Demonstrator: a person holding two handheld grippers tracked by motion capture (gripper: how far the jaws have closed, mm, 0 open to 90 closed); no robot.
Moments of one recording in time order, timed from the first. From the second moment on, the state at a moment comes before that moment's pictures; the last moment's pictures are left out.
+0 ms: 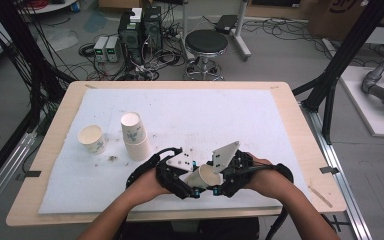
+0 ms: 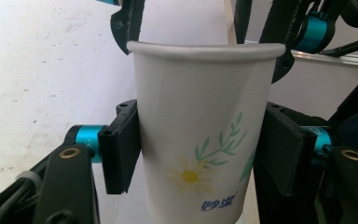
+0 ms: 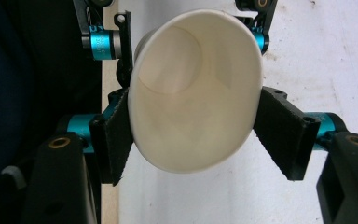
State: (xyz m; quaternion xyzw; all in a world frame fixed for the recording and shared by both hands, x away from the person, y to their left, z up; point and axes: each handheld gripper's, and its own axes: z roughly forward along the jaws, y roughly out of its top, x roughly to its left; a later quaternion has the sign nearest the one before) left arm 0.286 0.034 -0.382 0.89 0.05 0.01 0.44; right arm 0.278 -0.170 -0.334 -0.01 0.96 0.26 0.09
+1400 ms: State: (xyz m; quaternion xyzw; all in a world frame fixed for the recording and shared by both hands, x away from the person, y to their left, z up) left arm 0.287 0.116 -0.413 0.73 0.20 0.11 0.64; right arm 0.280 -0.279 -0.397 0.28 0.81 0.48 0.18
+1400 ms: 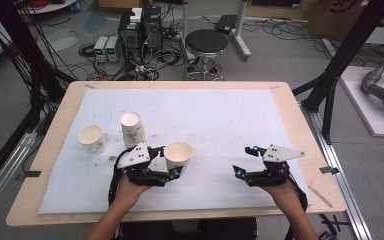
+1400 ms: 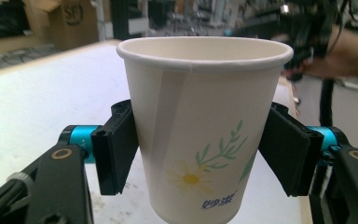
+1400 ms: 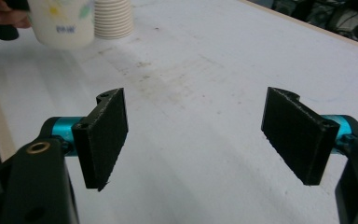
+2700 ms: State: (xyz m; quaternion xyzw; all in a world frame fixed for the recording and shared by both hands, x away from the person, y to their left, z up) left arm 0.288 0.119 -0.415 0.71 0.21 0.14 0.65; right arm 0.275 -0.308 -0.405 0.33 0.77 0.50 0.22
